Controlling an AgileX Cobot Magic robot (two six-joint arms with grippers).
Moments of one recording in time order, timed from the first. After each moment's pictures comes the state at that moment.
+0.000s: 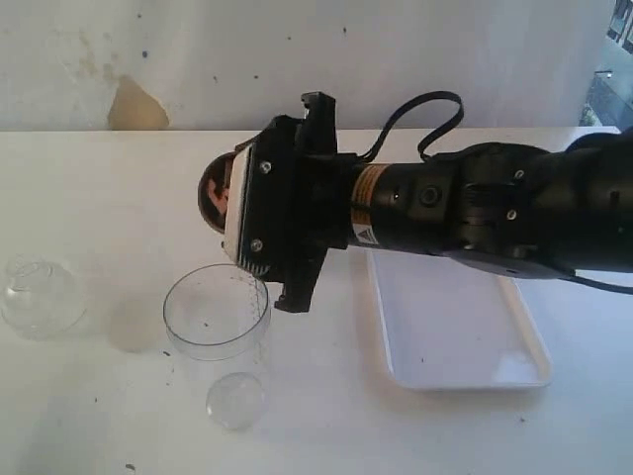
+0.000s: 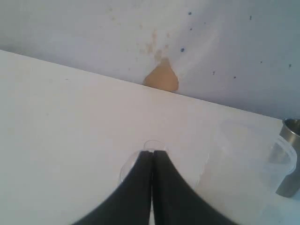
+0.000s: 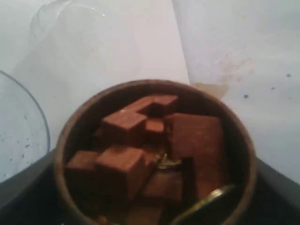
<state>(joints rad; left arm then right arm) 0.01 0.00 0.00 0.09 0.21 -0.33 0.58 1.61 -0.93 -0.82 -0.33 -0.21</state>
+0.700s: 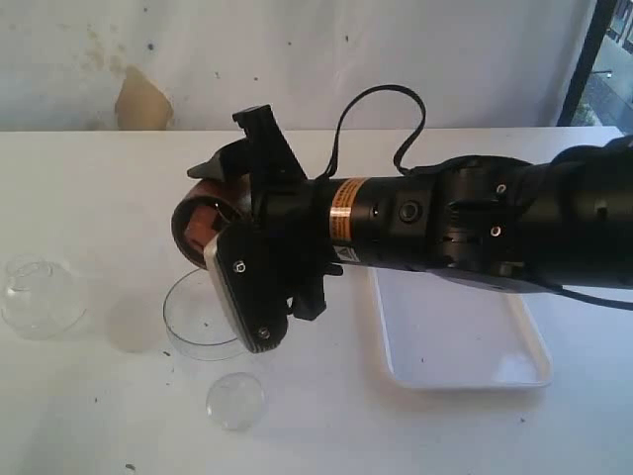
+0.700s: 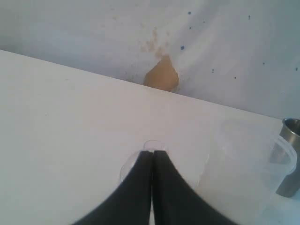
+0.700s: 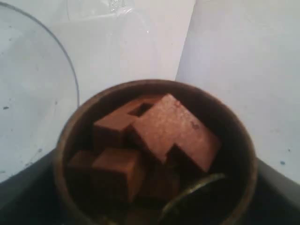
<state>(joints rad) 0.01 0.00 0.00 0.09 0.21 -0.33 0.64 1.61 -0.93 -0.82 -0.32 -0.72</state>
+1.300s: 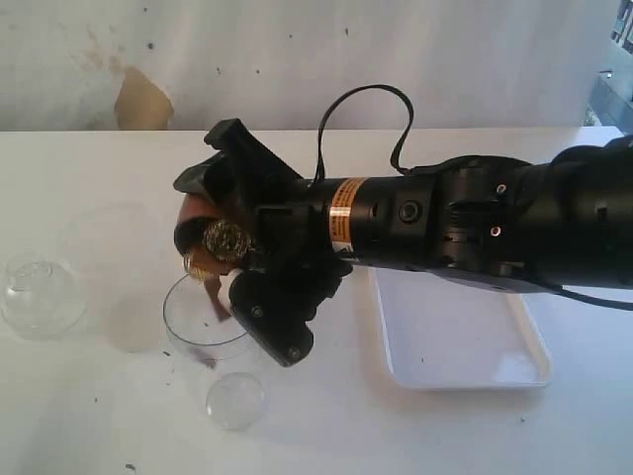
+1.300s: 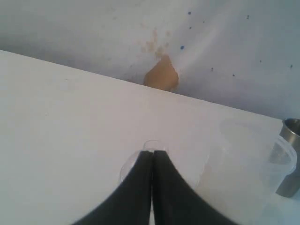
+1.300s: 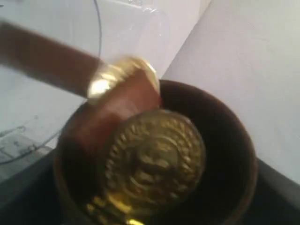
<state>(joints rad) 0.01 0.00 0.00 0.09 0.21 -0.33 0.64 1.61 -0.93 -0.82 -0.32 -1.08</state>
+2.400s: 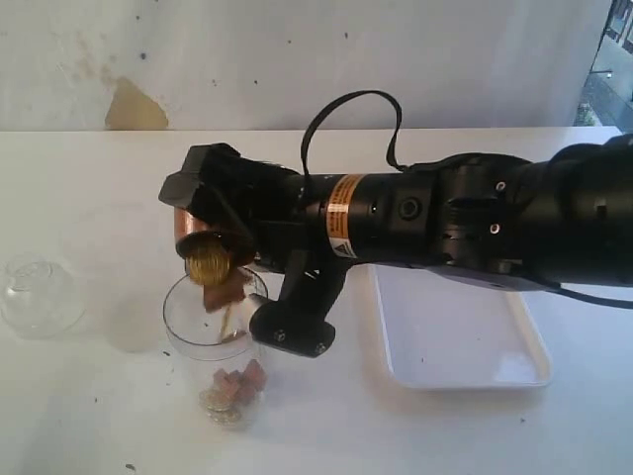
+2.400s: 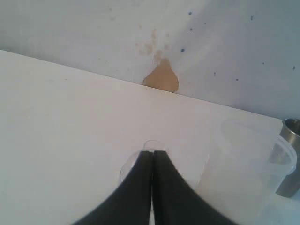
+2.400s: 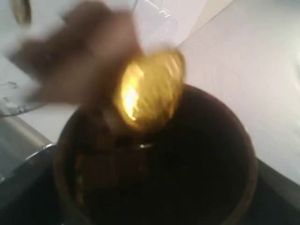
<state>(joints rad) 0.01 0.00 0.00 0.09 0.21 -0.33 0.64 1.61 -0.93 -0.81 -0.35 -1.45</state>
